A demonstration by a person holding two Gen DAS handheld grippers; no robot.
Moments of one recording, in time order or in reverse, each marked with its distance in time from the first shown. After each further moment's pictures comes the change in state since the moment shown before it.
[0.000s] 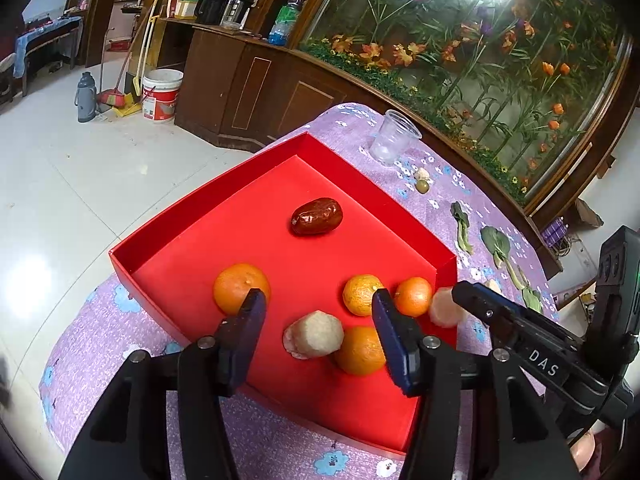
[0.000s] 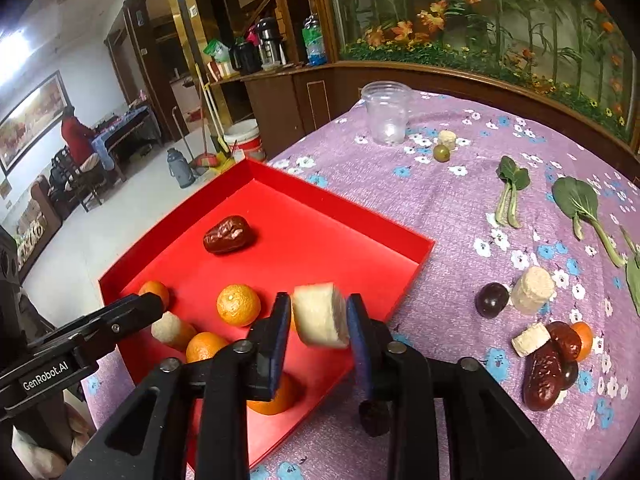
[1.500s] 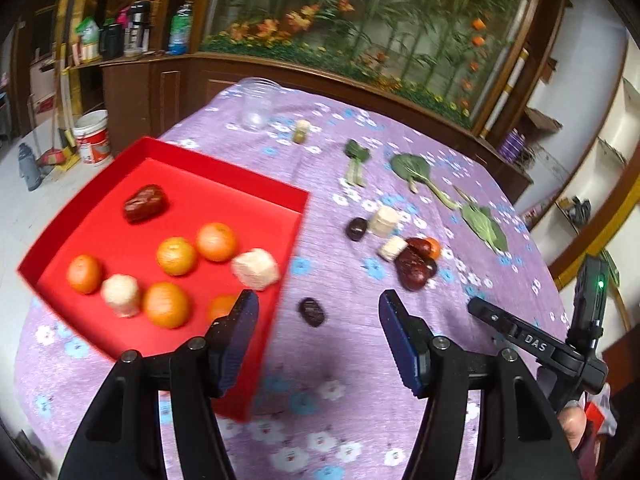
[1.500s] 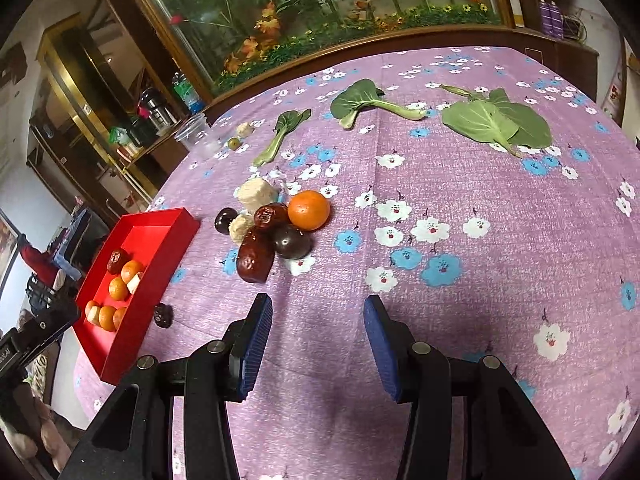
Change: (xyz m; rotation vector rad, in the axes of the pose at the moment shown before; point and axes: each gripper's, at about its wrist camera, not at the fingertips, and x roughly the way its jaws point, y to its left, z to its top) left arm -0.005 -0.156 -0.049 0.315 0.098 -0.087; right arm -0.105 -0.192 -0.113 0.433 -0.054 -0.103
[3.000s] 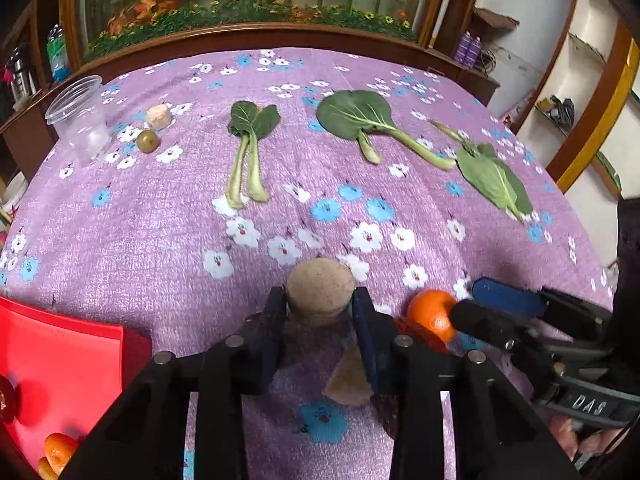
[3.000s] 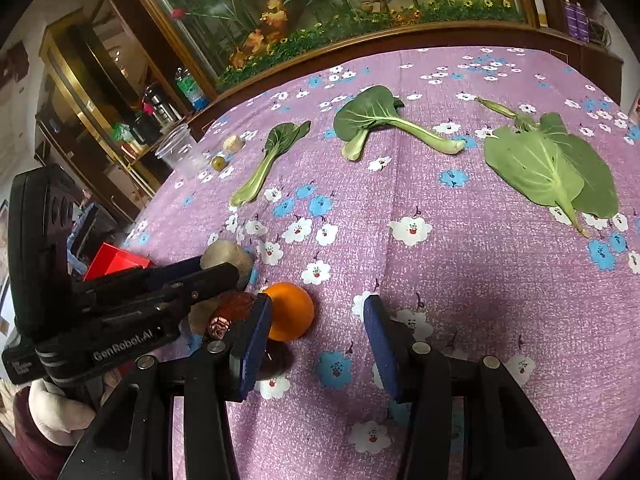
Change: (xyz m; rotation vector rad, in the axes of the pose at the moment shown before) left arm 0.192 -0.082 0.076 0.306 0.202 -0.082; right arm 0.068 -0.017 0.069 -0.015 0.022 0.051
